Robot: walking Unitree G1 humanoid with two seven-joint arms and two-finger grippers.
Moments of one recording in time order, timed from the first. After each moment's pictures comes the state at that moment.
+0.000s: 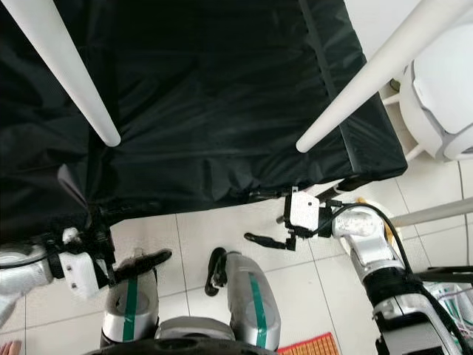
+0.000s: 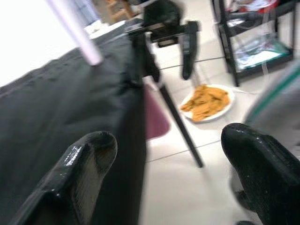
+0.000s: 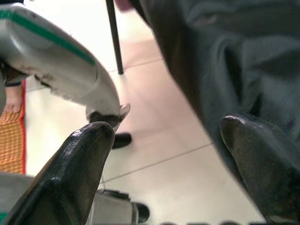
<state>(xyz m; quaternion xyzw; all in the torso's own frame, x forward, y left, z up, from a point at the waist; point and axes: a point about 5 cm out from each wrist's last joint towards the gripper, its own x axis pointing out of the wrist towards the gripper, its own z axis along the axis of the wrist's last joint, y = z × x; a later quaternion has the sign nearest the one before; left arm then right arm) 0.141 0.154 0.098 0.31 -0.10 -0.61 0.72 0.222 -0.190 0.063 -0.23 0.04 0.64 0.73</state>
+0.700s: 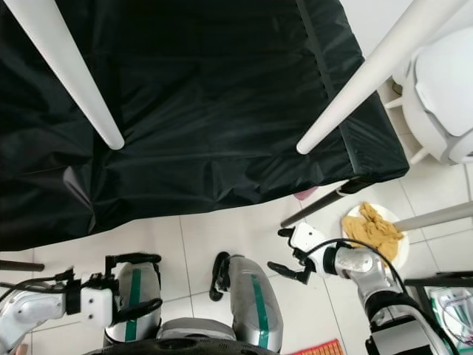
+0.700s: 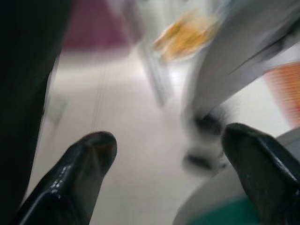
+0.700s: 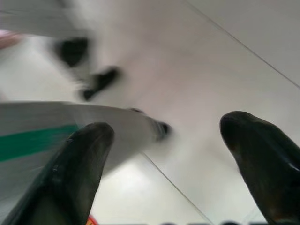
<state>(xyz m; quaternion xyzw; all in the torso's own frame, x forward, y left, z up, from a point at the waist) 0.130 0.197 -0.010 0.31 0.13 -0.54 0.77 0.189 -0.226 -0.026 -0.19 0.27 0.46 0.83</state>
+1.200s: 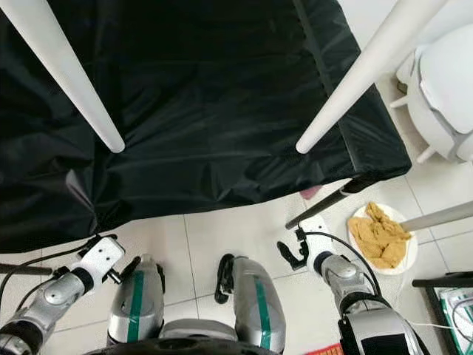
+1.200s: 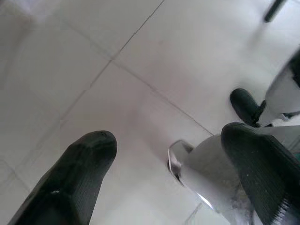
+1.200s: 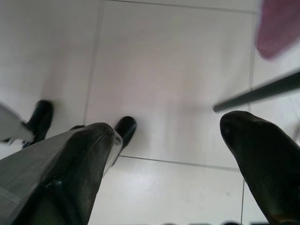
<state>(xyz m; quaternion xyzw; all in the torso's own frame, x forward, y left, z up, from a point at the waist) 0.149 0.213 -0.067 0.20 0.33 -0.28 0.88 0.187 -0.237 -0.056 -0.09 0.35 0.15 0.92</state>
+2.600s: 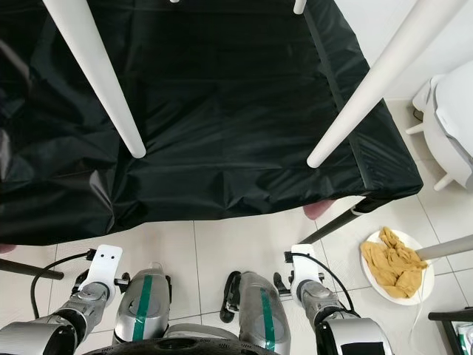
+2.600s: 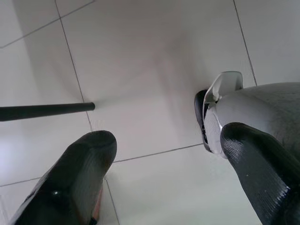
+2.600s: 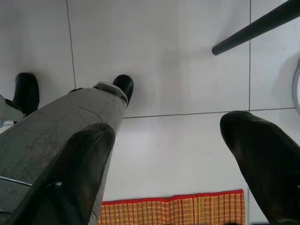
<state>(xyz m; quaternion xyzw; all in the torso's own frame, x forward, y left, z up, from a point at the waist) 0.143 0.195 -0.099 0.13 0.50 -0.02 0.86 0.144 -0.209 -0.095 -0.07 0.49 0.04 0.87</state>
